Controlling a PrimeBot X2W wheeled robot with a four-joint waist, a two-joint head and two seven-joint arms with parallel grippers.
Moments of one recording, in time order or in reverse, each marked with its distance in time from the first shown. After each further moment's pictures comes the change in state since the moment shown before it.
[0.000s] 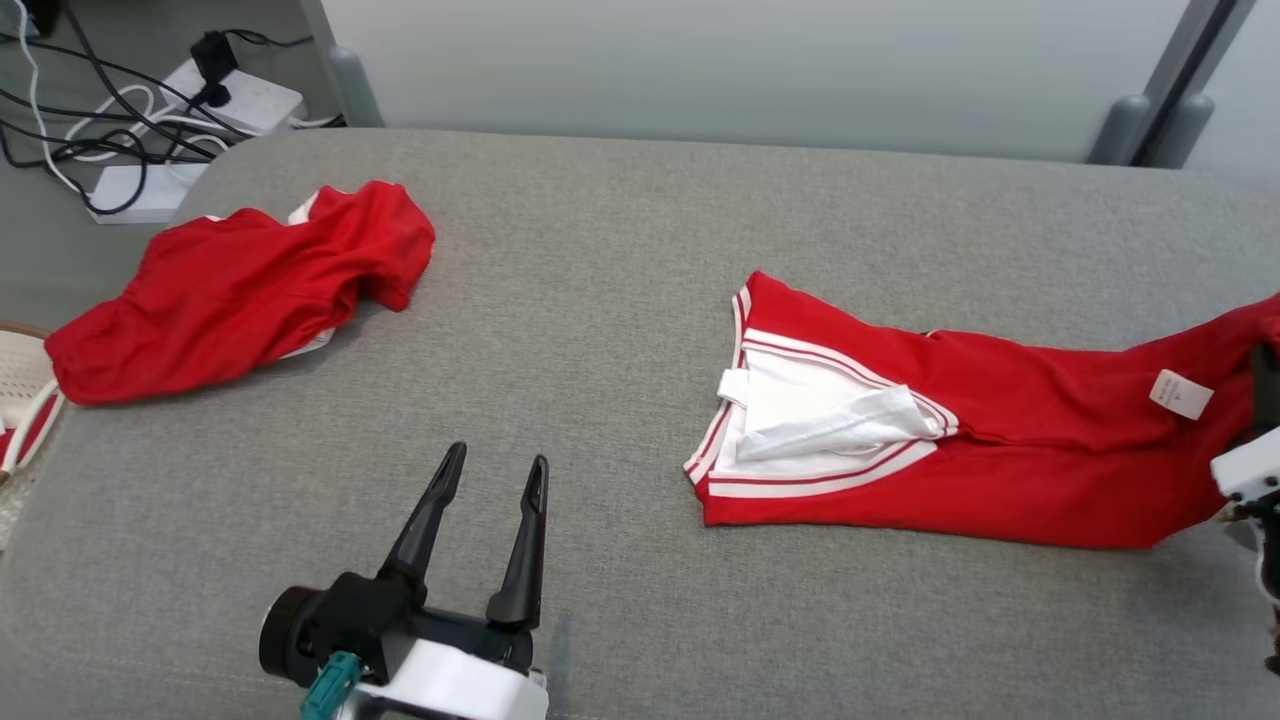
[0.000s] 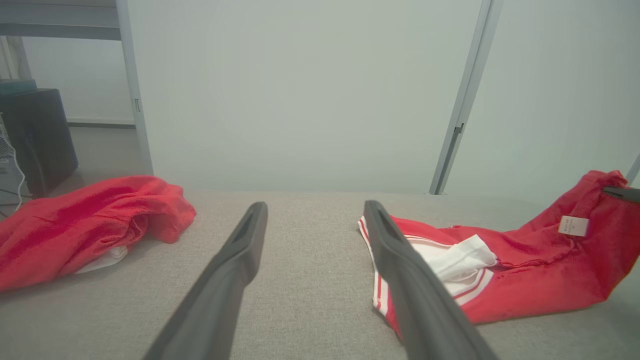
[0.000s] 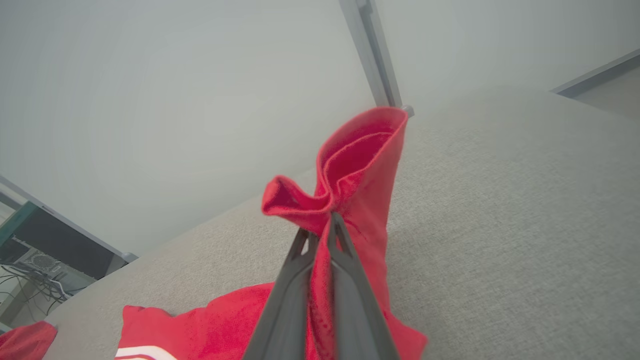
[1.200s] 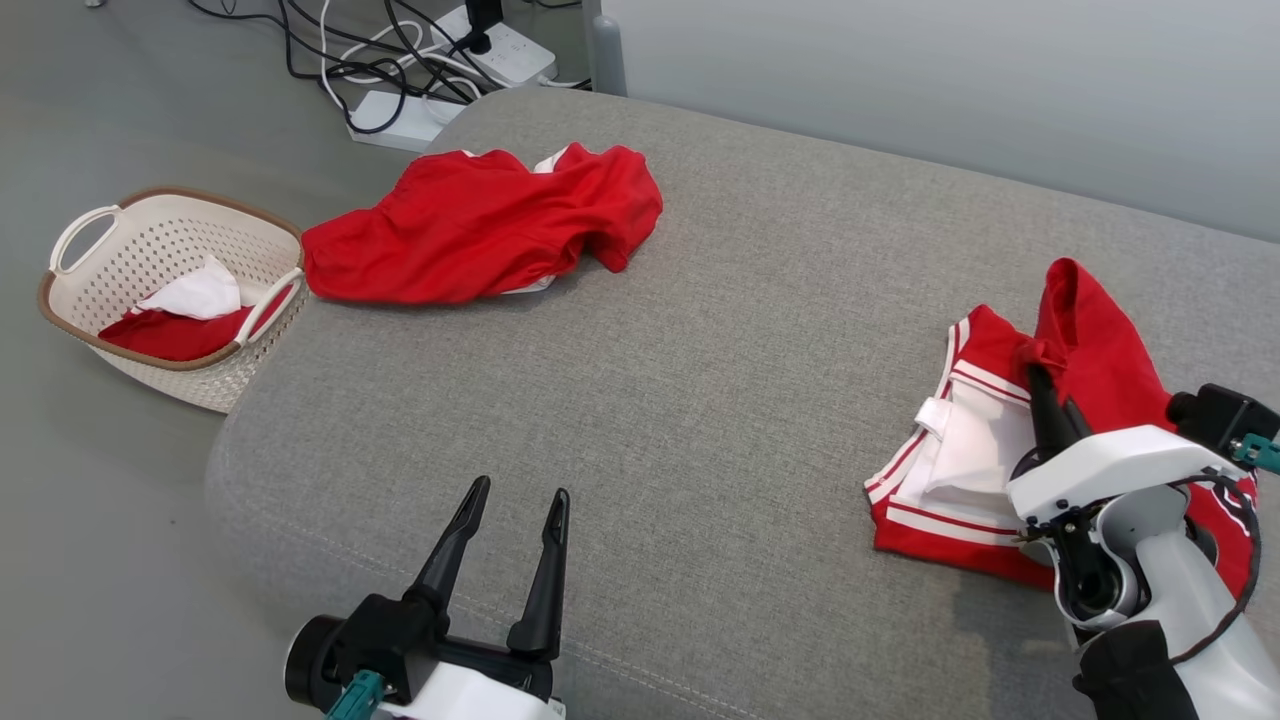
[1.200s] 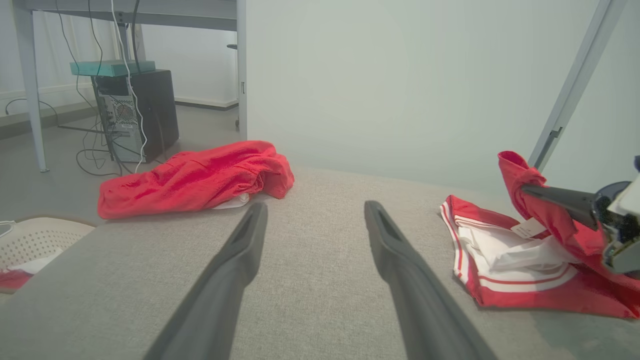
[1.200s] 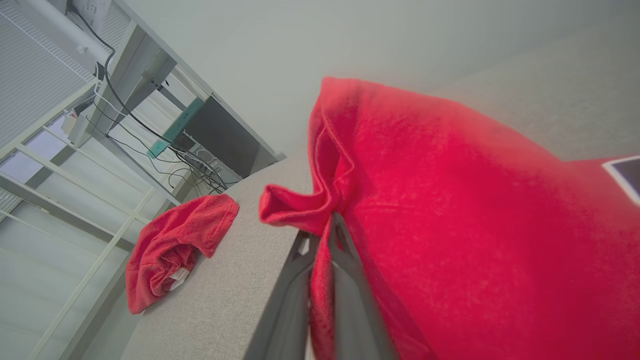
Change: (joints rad) left arm 0.029 0.001 -0.047 0.021 -0.036 0.015 0.000; right arm 0.028 0.232 0.098 -0.060 -0.006 0.000 -0.018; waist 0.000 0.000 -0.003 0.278
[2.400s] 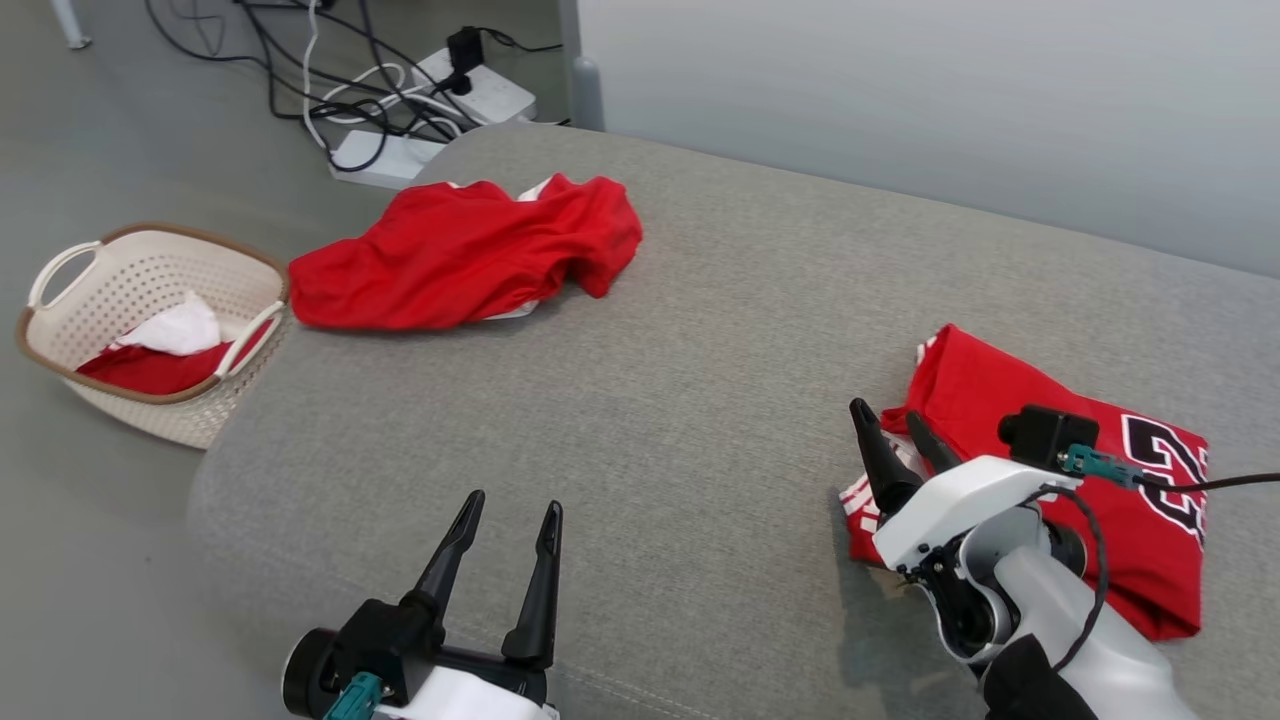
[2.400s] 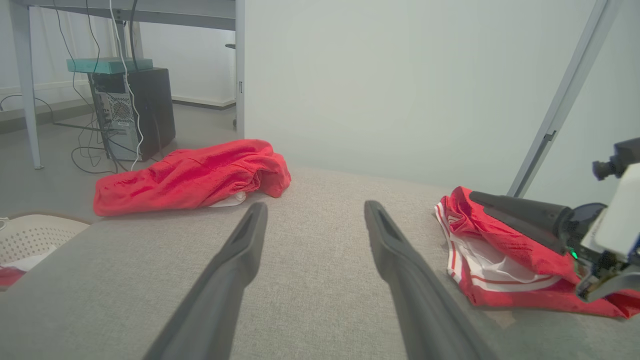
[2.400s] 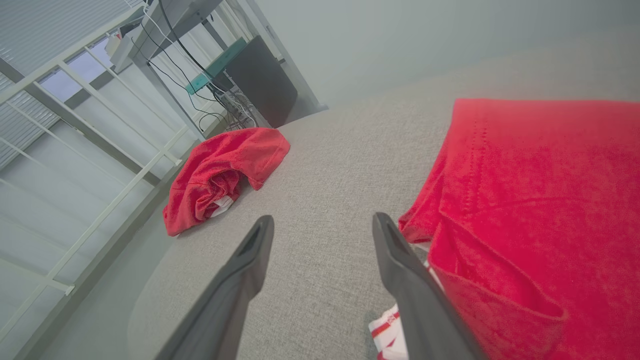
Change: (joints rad) left arm 0.001 0.000 0.002 0.044 -0.015 0.007 0.000; right arm -0.110 -0.003 0.531 0.222 0.252 0.000 -0.165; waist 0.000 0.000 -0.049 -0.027
